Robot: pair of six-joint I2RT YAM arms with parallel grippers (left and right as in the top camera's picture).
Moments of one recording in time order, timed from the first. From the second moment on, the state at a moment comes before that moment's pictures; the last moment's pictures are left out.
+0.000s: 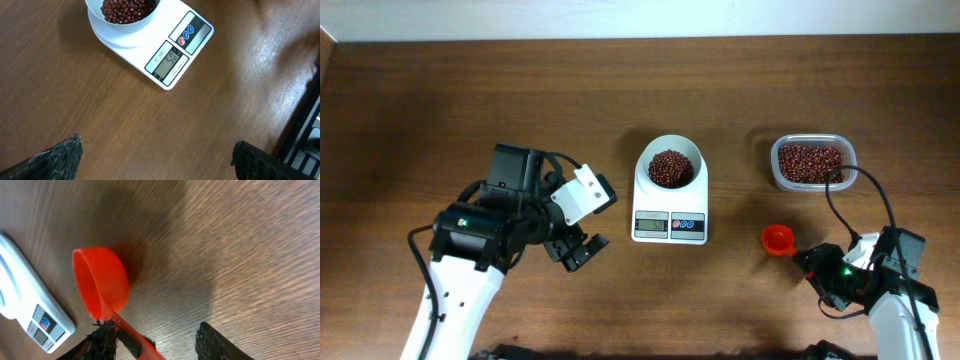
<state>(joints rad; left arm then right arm) -0.22 1.16 1.14 -1.10 0.38 0.69 -0.49 1.07 0.43 -0.68 -0.47 0.43</state>
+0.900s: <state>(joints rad) -0.22 1.16 1.14 -1.10 0.38 0.69 -0.49 0.75 1.19 -1.30 -0.42 0.08</state>
